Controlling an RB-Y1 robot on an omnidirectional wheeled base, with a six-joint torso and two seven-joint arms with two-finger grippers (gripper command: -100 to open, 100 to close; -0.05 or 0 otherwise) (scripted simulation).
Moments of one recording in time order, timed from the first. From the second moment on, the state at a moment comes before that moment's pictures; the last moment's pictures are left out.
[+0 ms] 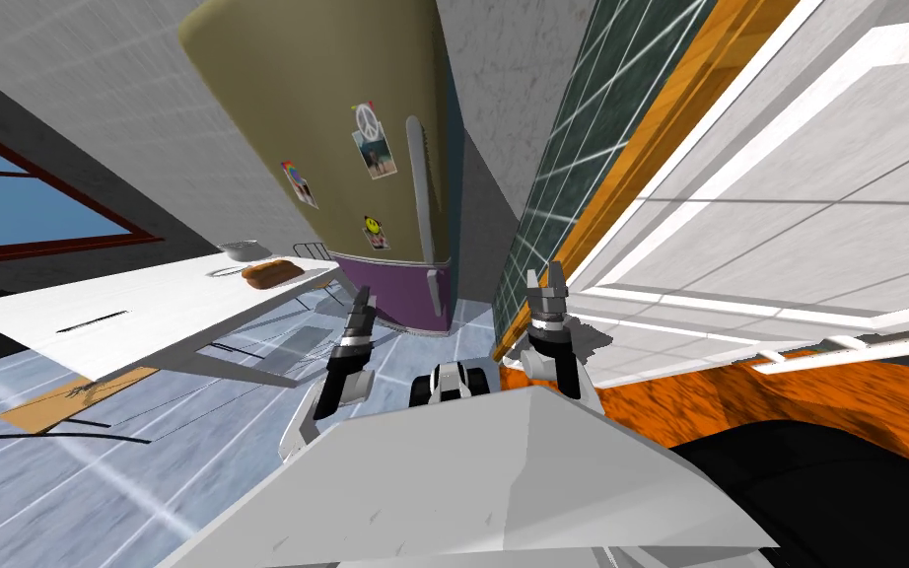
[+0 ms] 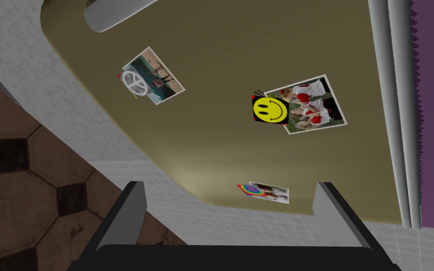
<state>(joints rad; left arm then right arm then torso) 0.40 0.15 0.01 -2.07 -0.14 -0.39 -0.03 0.48 -0.04 -0.06 -2.31 0.08 -0.56 0.01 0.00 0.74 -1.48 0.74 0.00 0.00</state>
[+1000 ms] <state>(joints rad) 0.31 0.26 -0.05 -1.91 -0.18 -0.20 -0.03 0.48 -0.04 -0.06 -2.31 0.08 -0.56 0.01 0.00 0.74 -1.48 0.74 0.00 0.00</state>
